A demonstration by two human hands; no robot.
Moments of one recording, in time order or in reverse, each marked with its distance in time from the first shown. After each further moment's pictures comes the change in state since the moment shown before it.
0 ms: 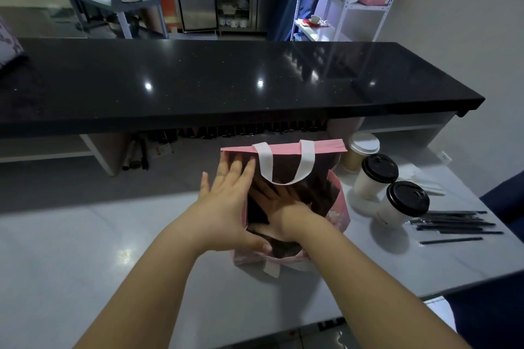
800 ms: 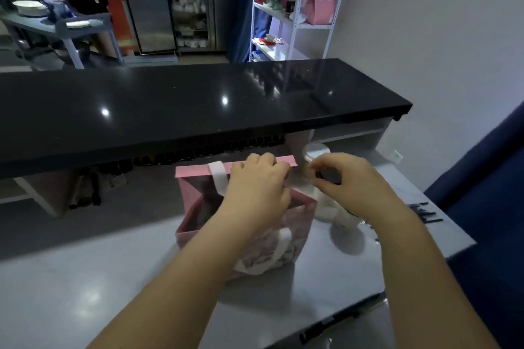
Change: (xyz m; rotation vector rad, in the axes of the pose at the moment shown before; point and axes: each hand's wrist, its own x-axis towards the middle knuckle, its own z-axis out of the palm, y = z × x) left_hand 0.064 0.127 -0.021 0.184 0.368 0.222; right_hand -0.141 0.087 -0.112 0.383 0.589 0.340
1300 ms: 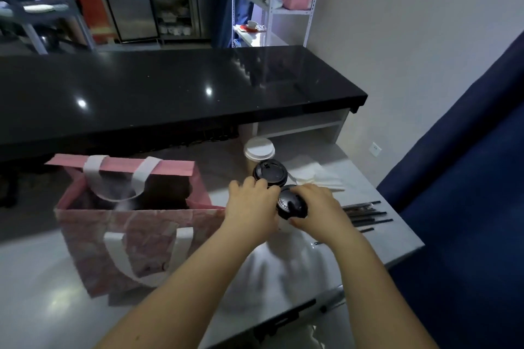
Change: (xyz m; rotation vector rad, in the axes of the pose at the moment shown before) left_hand 0.073 0.133 0.121 0.148 -0.199 -0.052; right_hand -0.013 0.184 0.008 -0.189 -0.208 0.159
